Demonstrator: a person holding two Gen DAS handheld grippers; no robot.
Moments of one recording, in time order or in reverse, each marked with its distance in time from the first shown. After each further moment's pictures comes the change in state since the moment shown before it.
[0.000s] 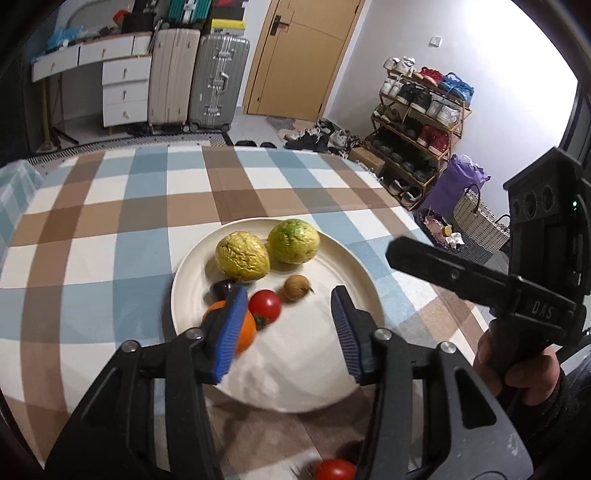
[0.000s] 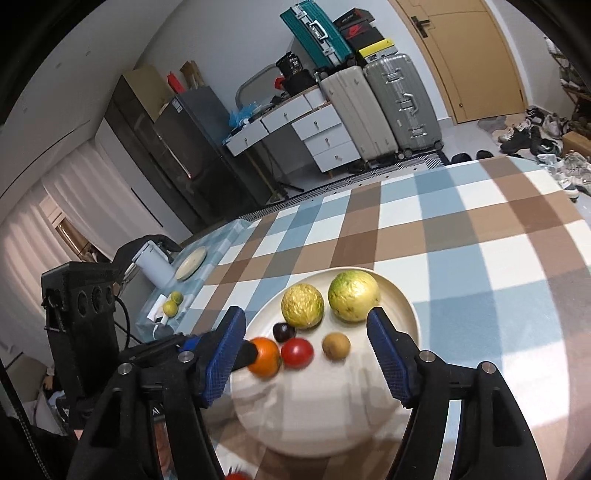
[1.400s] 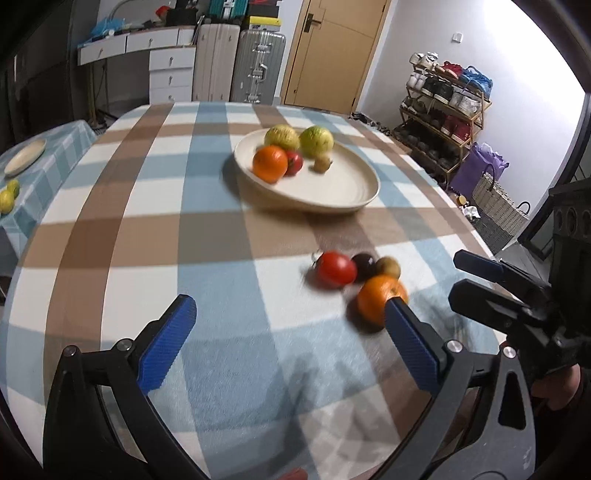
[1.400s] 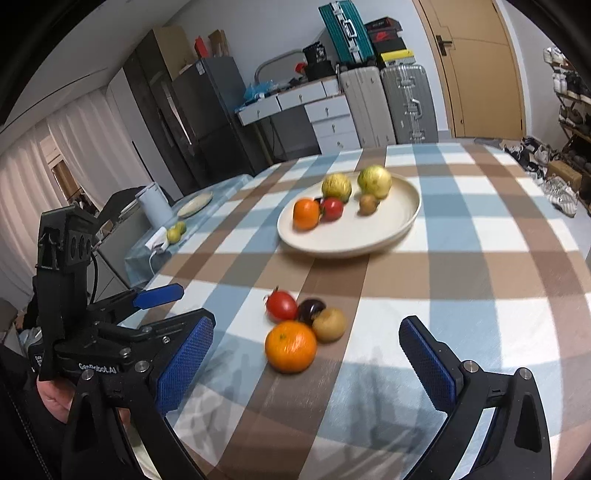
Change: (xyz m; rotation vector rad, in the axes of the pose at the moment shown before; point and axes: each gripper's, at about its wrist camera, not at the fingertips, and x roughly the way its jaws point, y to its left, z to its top) left arm -0.124 -0.022 -0.171 -0.066 0.023 0.143; right arm -0.092 0.073 -0.159 -0.165 0.054 -0.099
